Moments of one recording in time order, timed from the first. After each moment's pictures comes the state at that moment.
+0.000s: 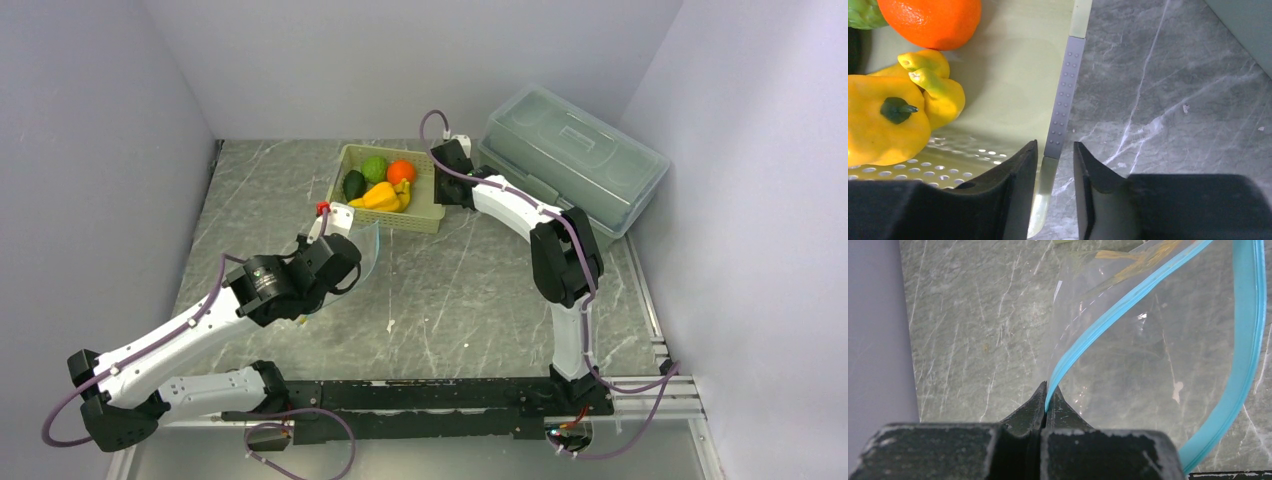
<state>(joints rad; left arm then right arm) -0.97 1.02 1.13 -1.04 -0.75 -0.44 0.53 2.05 1.64 -0.41 0.28 0.42</state>
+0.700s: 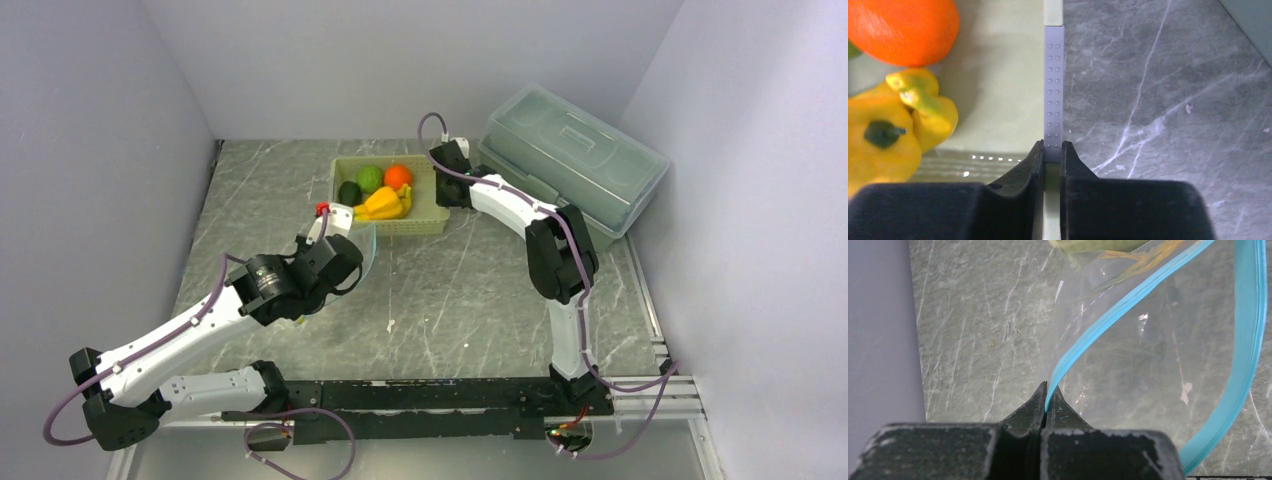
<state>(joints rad) -0.97 1.03 1.13 -1.06 -0.77 -0.45 0.53 2.09 1.67 -0.44 0.27 0.41</state>
